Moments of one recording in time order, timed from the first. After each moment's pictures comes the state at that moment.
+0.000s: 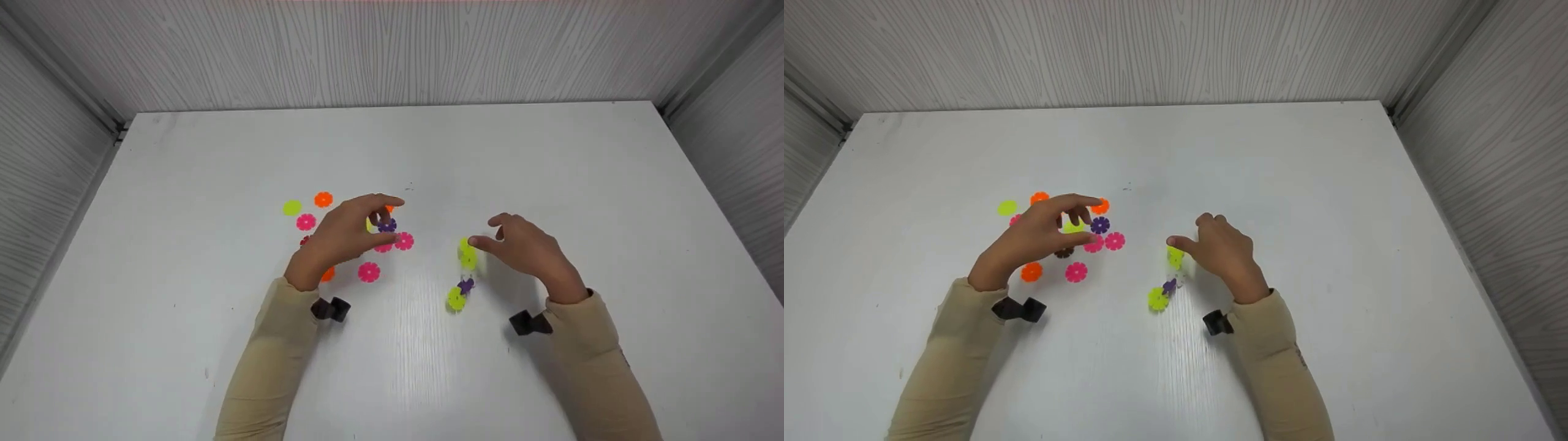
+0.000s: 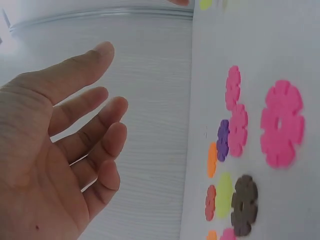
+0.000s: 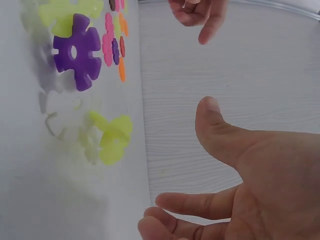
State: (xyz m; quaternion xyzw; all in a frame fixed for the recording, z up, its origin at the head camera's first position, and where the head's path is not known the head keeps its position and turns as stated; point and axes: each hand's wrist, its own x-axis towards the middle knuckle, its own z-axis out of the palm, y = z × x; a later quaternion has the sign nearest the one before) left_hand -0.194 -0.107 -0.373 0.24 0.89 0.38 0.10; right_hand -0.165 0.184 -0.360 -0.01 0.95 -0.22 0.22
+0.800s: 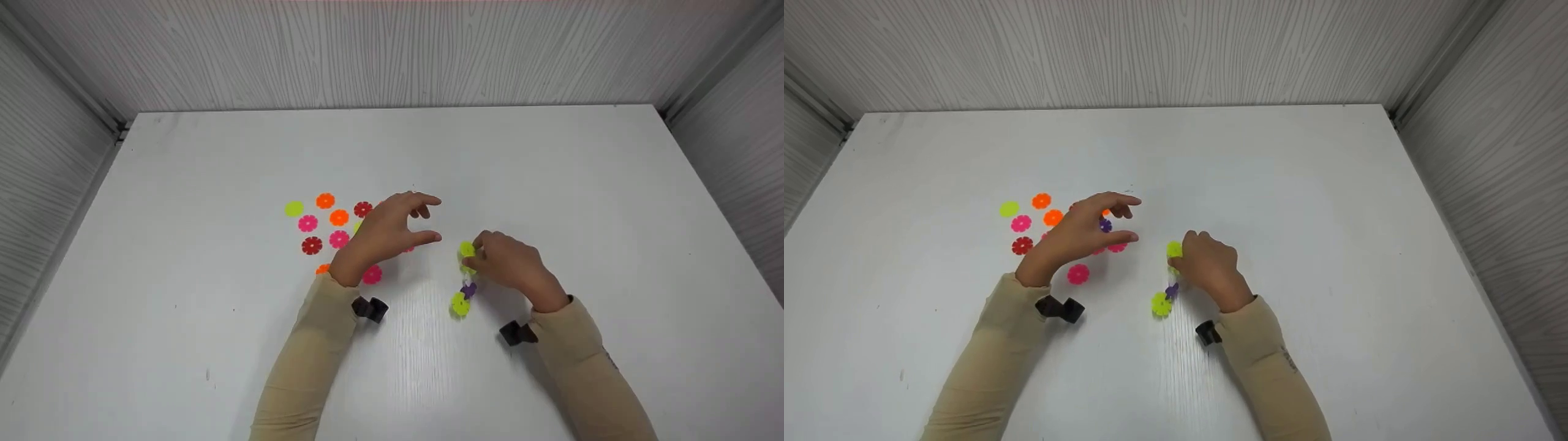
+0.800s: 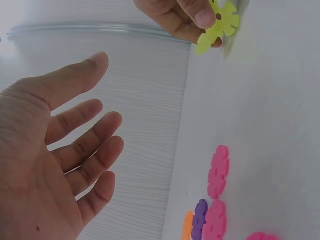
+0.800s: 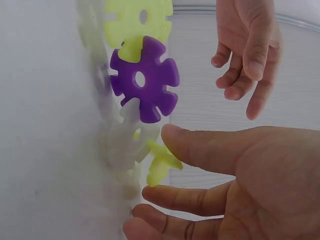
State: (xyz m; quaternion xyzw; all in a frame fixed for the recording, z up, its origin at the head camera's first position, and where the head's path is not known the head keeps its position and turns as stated) left_hand -0.202 -0.058 -0.381 0.25 0.88 0.40 0.09; right_hand -0.165 0.161 -0.383 -0.04 0.96 -0.16 0.23
